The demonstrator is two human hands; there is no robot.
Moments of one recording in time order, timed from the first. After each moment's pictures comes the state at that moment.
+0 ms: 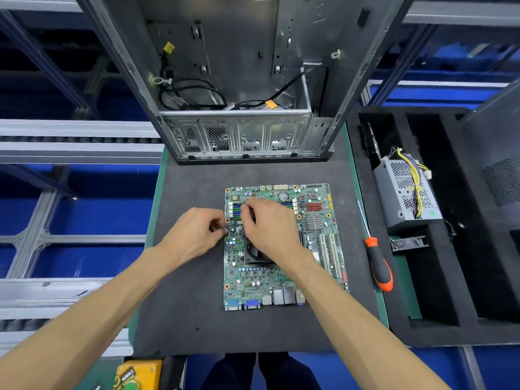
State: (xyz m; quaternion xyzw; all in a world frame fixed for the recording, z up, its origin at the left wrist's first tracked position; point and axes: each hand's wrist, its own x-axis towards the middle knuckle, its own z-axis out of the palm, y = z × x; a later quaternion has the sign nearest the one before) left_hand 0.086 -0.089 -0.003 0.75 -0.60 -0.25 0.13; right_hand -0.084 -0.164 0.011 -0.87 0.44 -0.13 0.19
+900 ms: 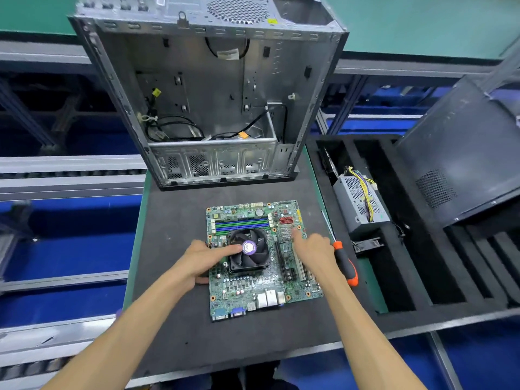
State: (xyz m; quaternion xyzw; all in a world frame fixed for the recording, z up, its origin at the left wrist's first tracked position) left_hand 0.038 -0.085 0.015 0.77 -0.20 -0.56 0.23; right_hand -0.196 -0.178 0.011 -0.60 0.74 0.05 0.31
